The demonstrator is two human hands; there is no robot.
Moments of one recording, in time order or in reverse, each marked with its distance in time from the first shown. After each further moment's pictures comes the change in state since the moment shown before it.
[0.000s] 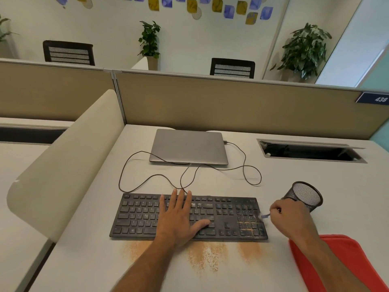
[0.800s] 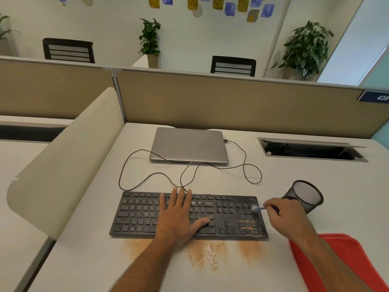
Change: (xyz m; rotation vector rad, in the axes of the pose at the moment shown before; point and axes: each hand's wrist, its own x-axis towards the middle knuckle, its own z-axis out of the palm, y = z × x) left_hand 0.001 0.000 0.000 0.006 -0.006 0.001; right_hand -0.004 -0.001 0.001 0.134 0.015 -0.178
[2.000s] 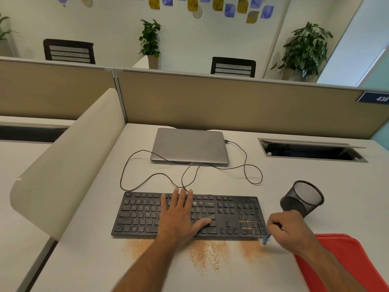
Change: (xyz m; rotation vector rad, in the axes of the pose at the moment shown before) left_hand 0.000 0.000 -0.001 -0.001 0.001 0.006; right_hand -0.025 -0.001 0.000 0.164 -0.119 -0.159
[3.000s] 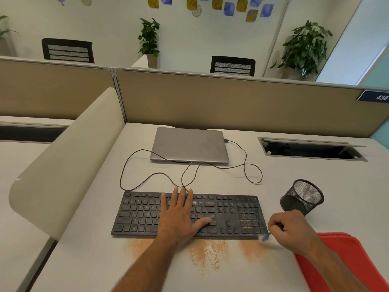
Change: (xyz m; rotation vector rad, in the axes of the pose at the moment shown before) left_hand 0.000 0.000 0.001 0.000 0.006 0.004; right_hand -0.003 0.007 0.001 -0.025 -0.029 0.029
